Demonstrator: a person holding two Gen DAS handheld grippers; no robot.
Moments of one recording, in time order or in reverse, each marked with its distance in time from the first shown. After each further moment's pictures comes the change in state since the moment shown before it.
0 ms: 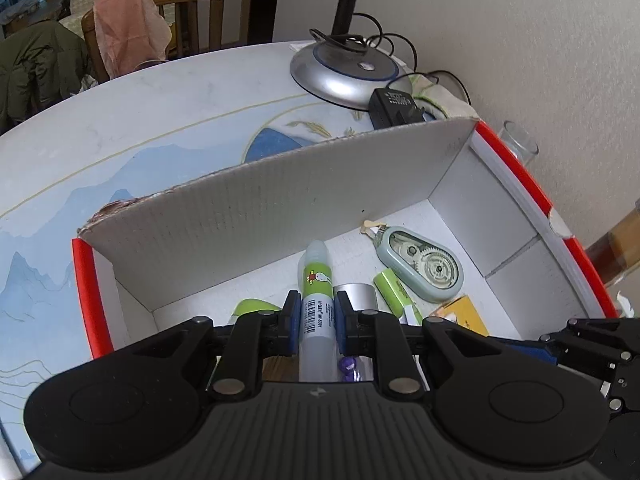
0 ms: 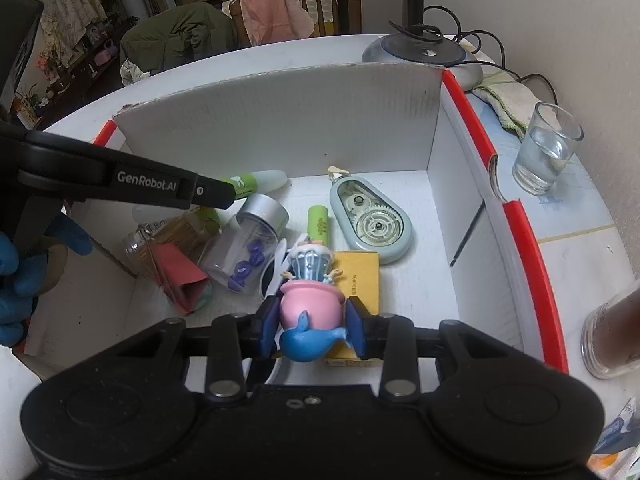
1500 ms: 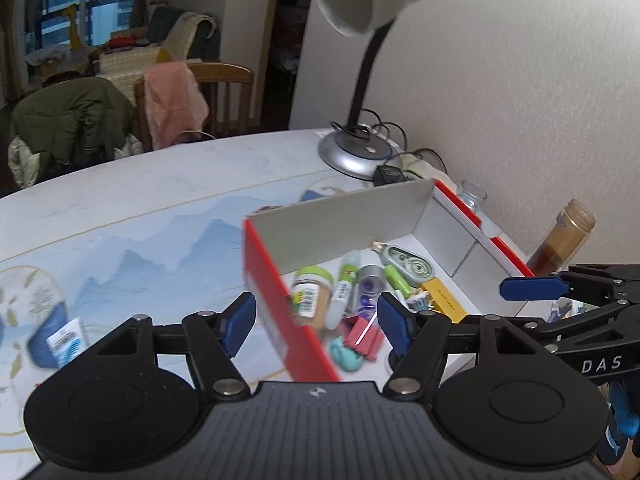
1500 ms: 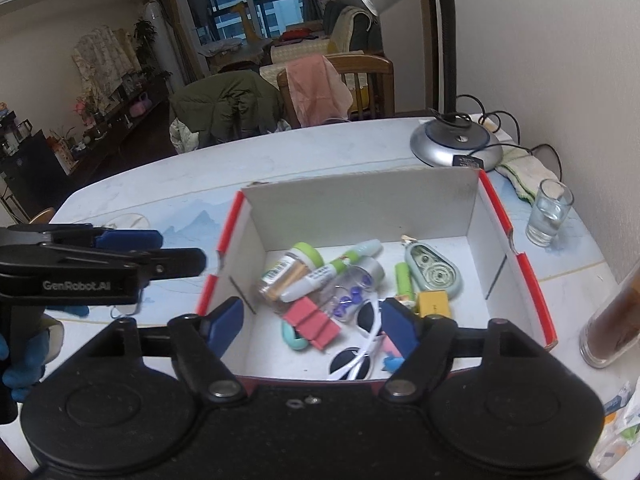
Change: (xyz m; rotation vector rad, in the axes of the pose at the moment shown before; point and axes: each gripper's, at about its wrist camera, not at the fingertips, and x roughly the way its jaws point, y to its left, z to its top) left arm -0.167 0.045 -0.084 -0.023 -0.264 0.001; right arm -0.103 0.070 -0.010 -0.008 -0.206 0.075
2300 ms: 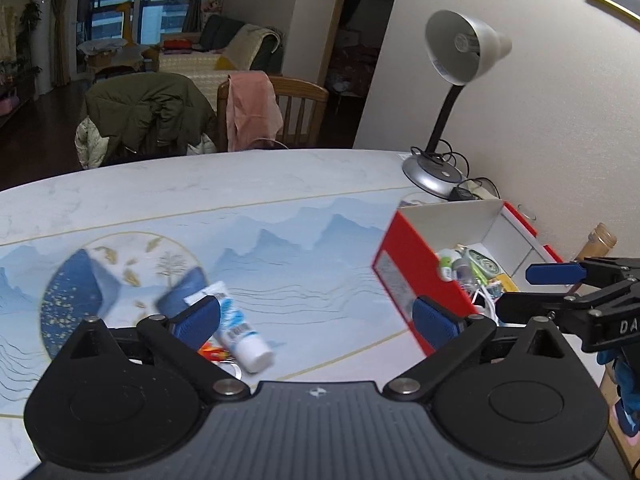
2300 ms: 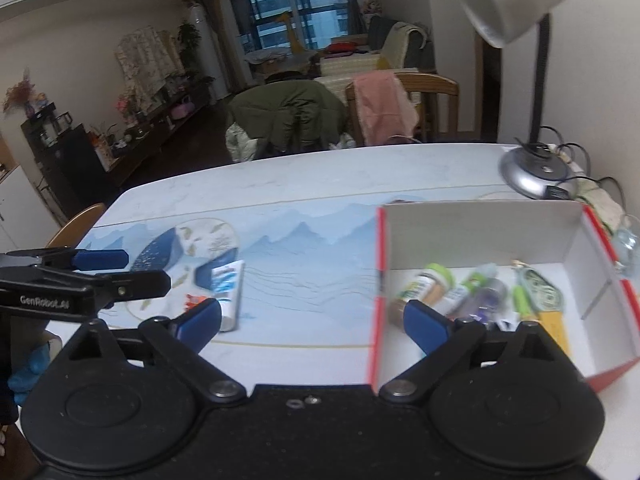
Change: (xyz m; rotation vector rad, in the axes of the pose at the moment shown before) left arm -0.096 0.138 -0.048 -0.092 -0.068 0.076; right arm 0.012 0.126 0.003 -0.063 -0.037 0.098
